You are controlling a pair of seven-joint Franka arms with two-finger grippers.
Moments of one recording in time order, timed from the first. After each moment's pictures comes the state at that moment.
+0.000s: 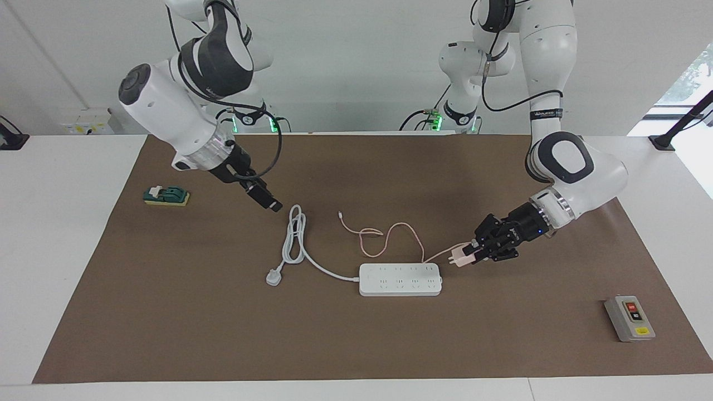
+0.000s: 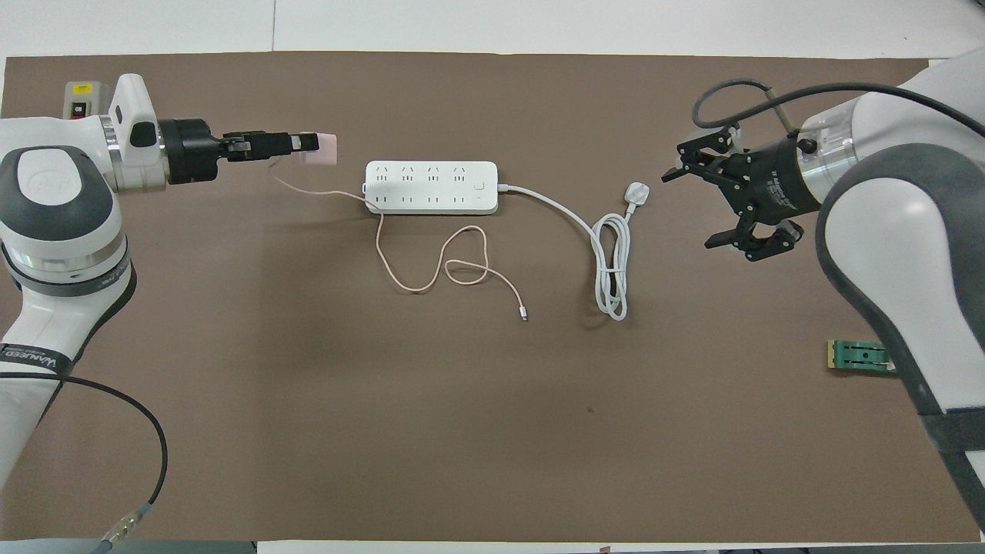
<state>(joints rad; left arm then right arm) -0.15 0.35 0.10 -1.74 -1.18 2.08 0.79 0.26 0.12 -0.17 -1.69 0.44 1.82 0.83</state>
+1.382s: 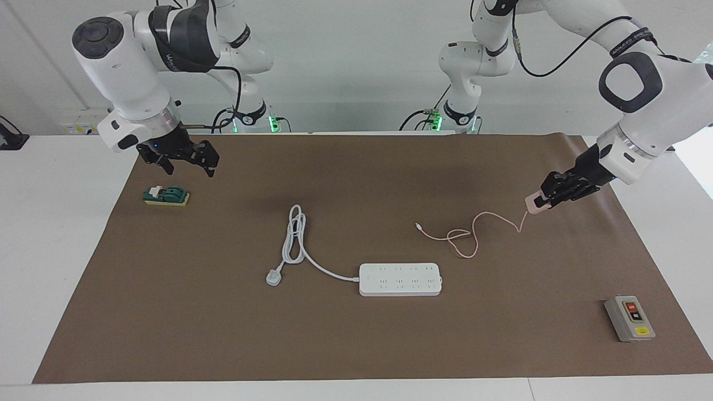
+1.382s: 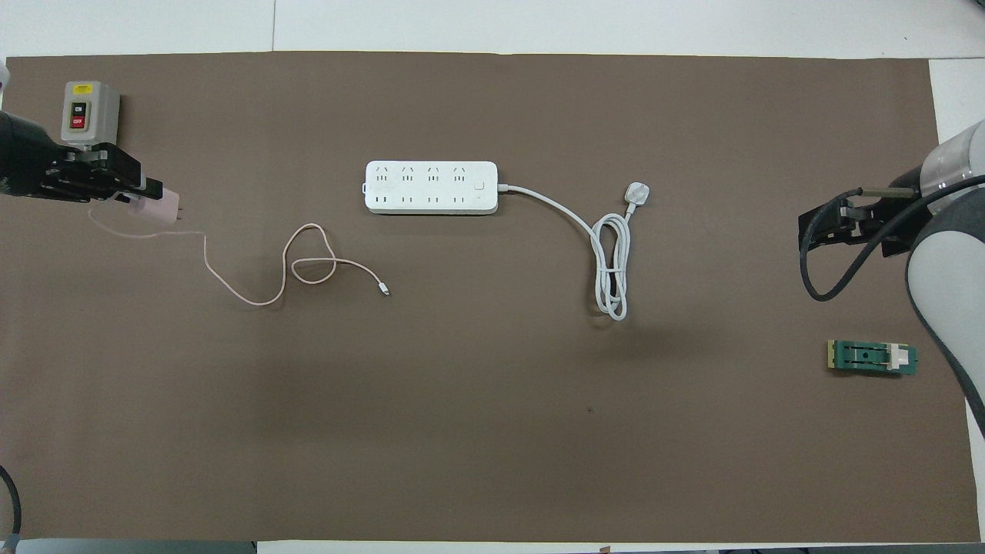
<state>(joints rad) -0.15 0.22 0.24 -1.53 -0.40 1.68 0.10 0.06 0.04 -0.04 -1.67 -0.02 1.61 0.10</state>
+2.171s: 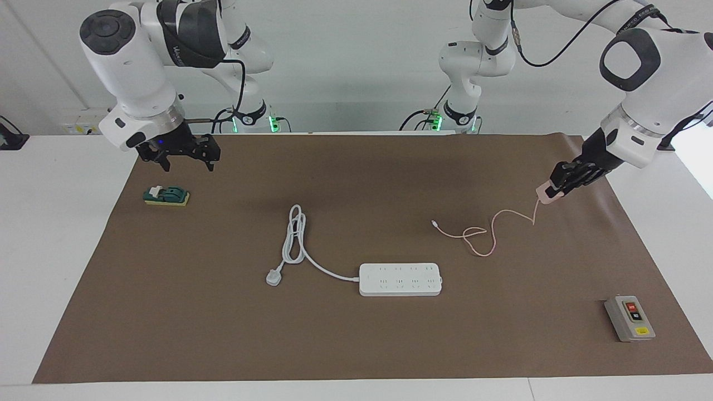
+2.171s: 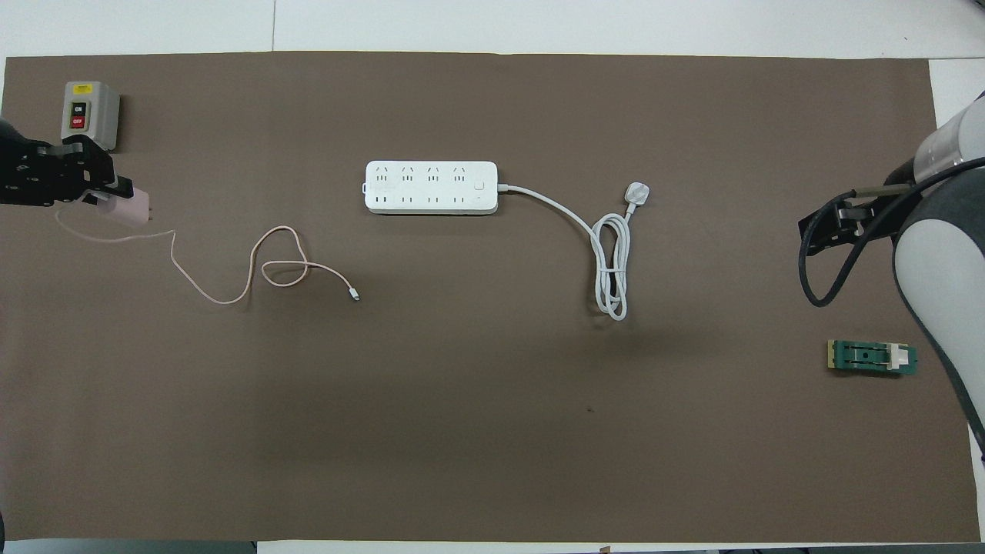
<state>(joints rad) -0.18 0.16 0.23 -1.50 -0.26 1.65 -0.10 0.09 0.07 -0.03 -1.58 -0.07 1.50 0.02</state>
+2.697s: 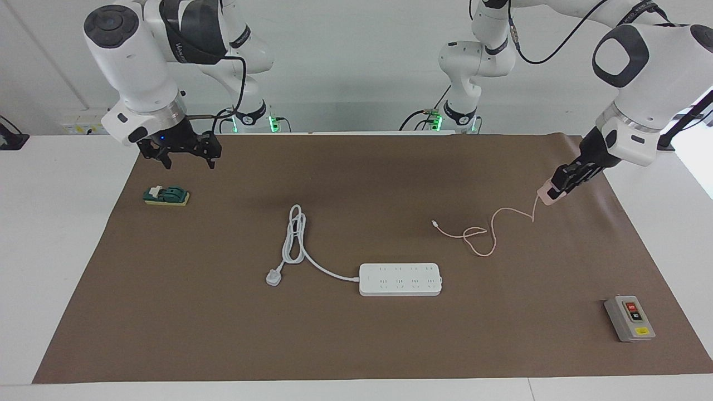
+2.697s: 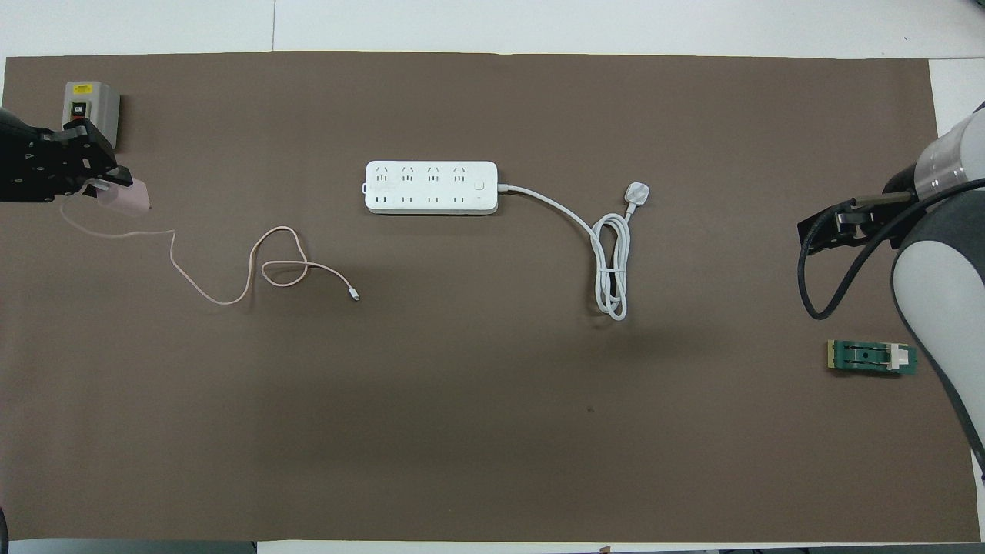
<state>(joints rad) -0.21 0.16 0.22 -1.50 -0.20 1.71 -0.28 0.08 0.04 -0.03 -1.64 -0.07 1.60 0.02</state>
